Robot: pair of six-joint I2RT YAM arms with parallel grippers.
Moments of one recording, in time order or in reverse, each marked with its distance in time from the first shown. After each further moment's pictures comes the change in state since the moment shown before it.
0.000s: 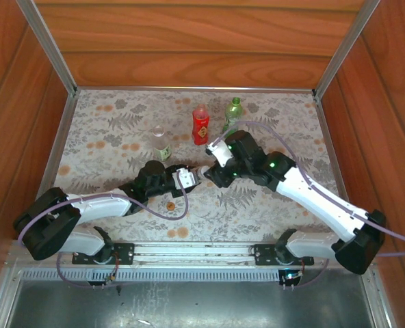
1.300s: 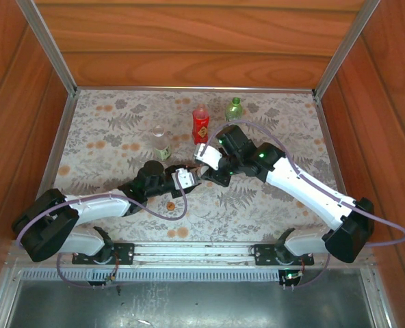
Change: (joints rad) left arm 0.000 -0.015 -0.005 -0.001 0.008 -0.013; right arm -0.002 0.145 0.118 -0.094 -0.098 -0.257
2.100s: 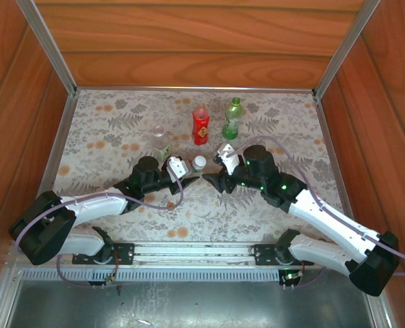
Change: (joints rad) left arm 0.062 -0.029 0.008 0.007 0.080 -0.267; right arm -0.023 -0.344 -0.440 0.561 -0.015 0.299
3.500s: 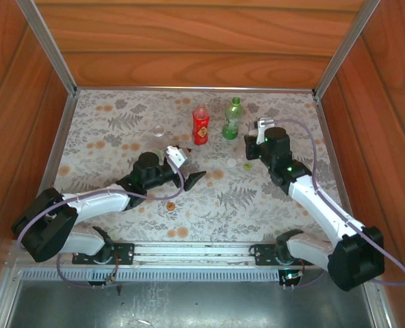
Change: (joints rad) left arm -0.002 0.041 0.055 0.081 -0.069 -0.208; right arm -0.399 0.148 0.035 0.085 0.370 0.194
